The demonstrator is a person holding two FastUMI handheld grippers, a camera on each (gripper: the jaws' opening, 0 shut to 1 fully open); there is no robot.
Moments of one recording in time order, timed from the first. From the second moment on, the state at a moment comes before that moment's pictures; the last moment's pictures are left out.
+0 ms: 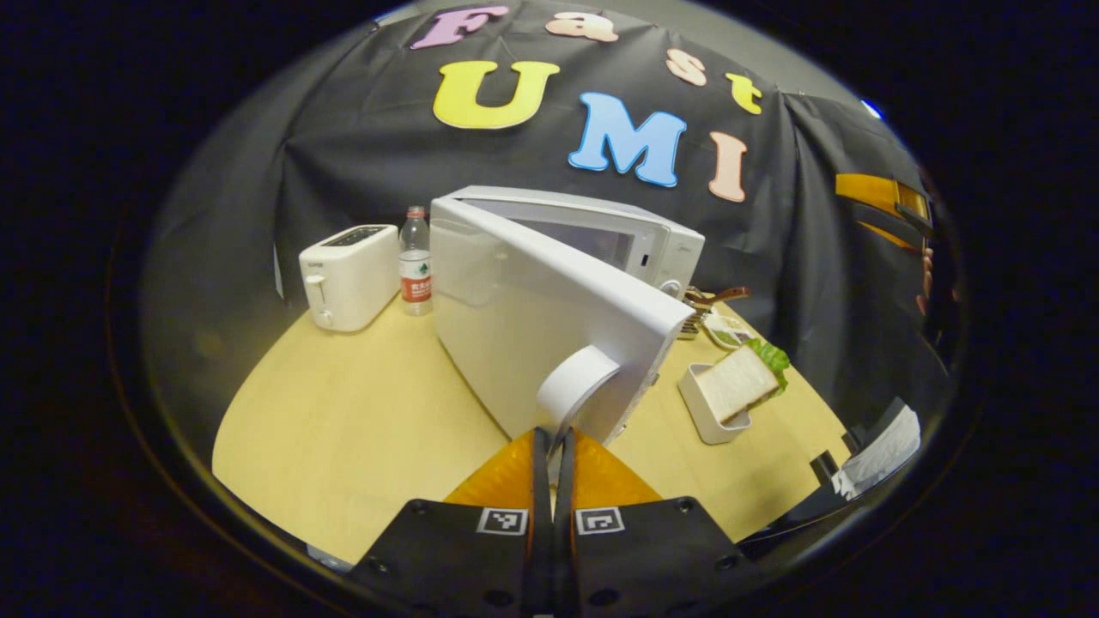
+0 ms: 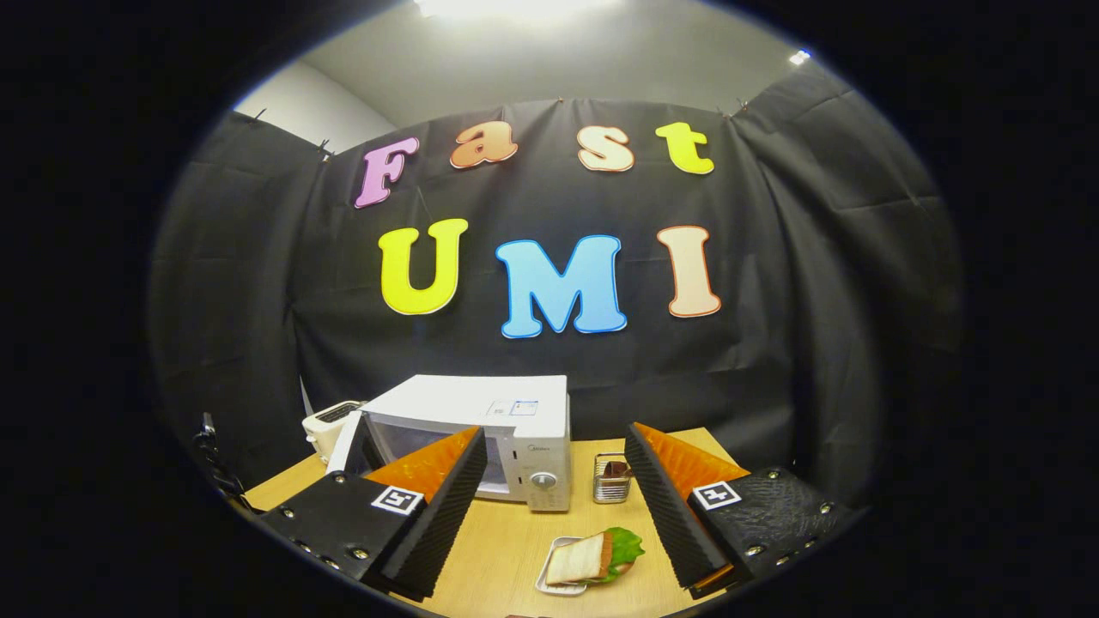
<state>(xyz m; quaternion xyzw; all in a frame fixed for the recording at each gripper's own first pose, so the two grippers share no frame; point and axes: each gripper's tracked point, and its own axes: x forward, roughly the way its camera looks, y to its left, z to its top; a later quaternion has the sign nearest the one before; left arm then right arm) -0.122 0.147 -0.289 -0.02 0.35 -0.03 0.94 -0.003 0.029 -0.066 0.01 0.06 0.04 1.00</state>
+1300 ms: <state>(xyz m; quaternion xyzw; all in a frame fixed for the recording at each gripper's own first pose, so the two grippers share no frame) -0.165 0.374 -0.263 -0.01 0.33 0.08 0.94 0.004 0.019 -0.146 0.03 0.18 0.05 0.98</state>
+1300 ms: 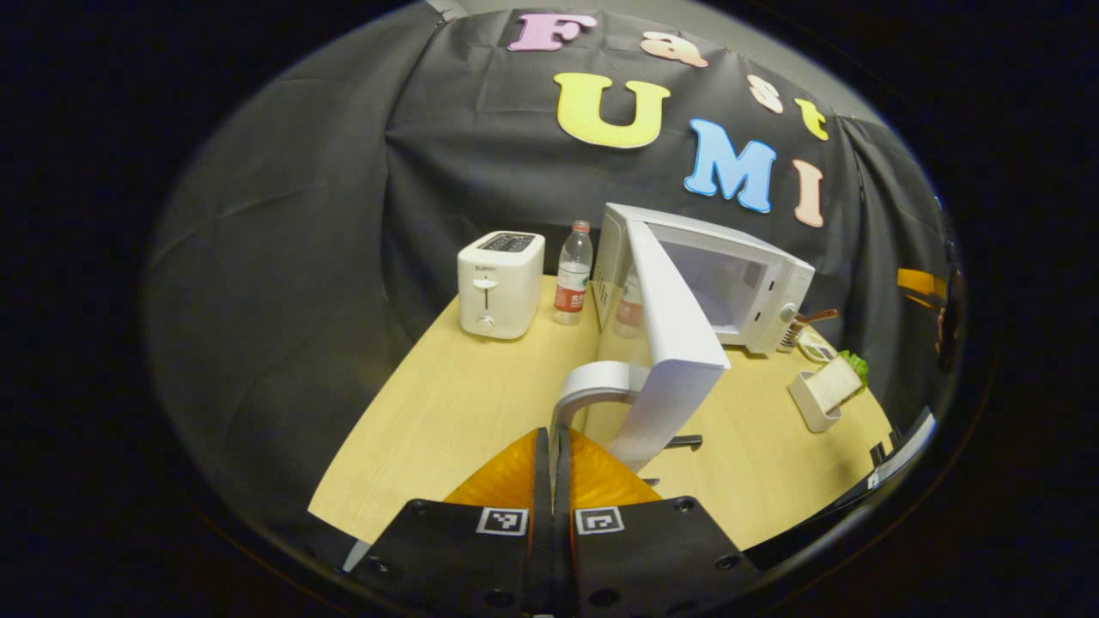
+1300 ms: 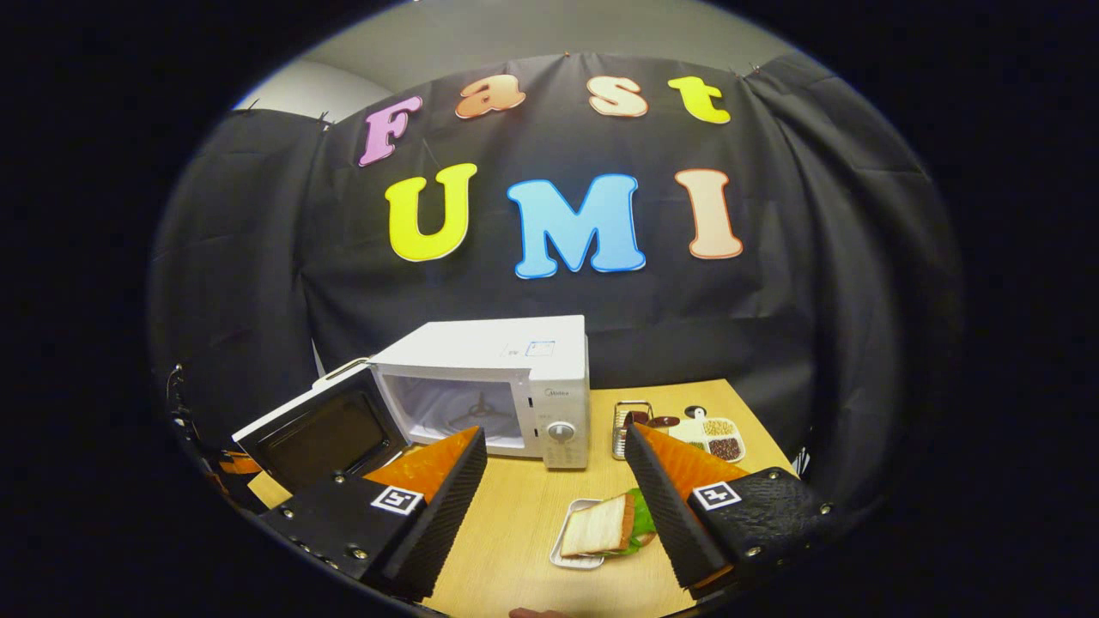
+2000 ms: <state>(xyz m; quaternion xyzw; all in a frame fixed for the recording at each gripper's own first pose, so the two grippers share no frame) -0.083 0.161 0.051 0.04 -0.01 0.10 0.99 -0.006 -0.061 -0.302 0.09 0.38 0.02 0.92</state>
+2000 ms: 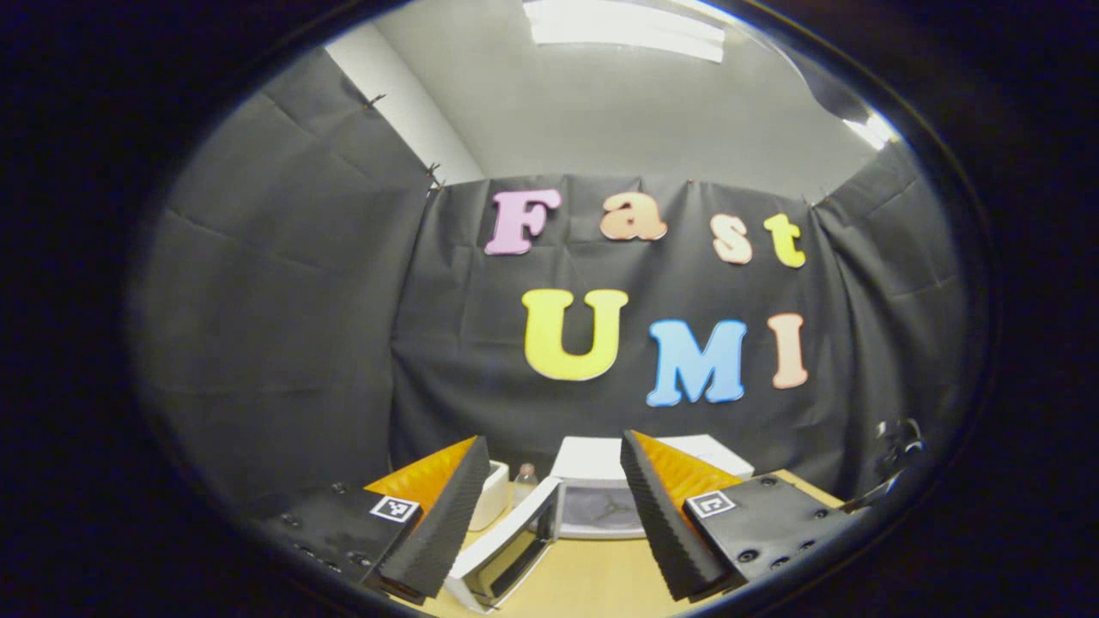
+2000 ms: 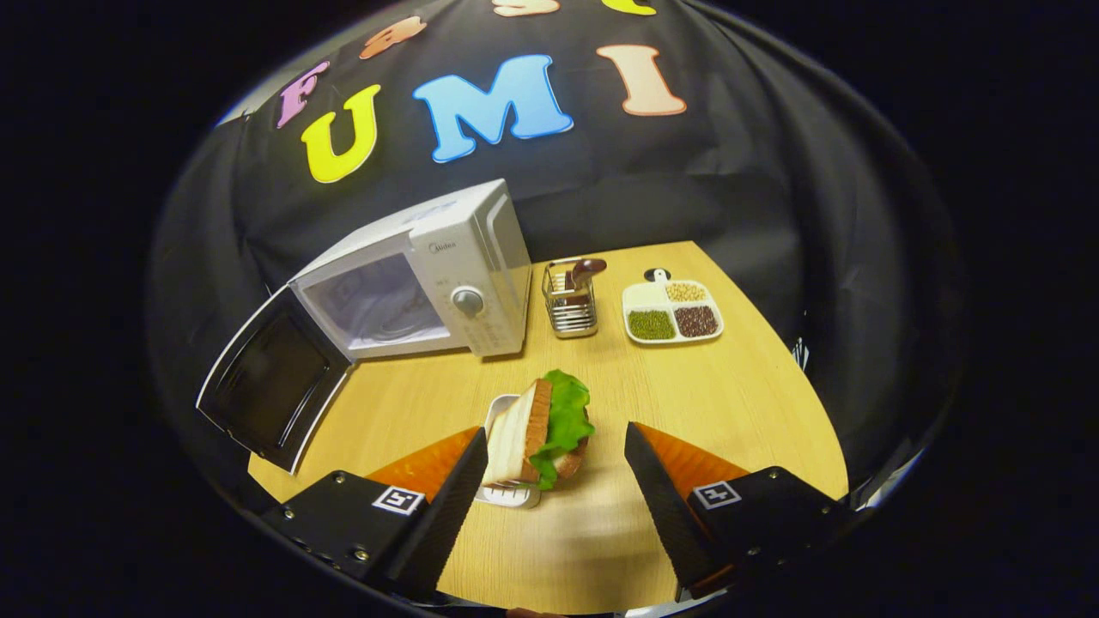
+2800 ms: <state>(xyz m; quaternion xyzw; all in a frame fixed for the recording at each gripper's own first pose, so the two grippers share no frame) -0.036 0.059 0.018 0.03 0.04 0.08 1.00 0.007 -0.028 -0.357 0.21 0.44 0.07 0.87</state>
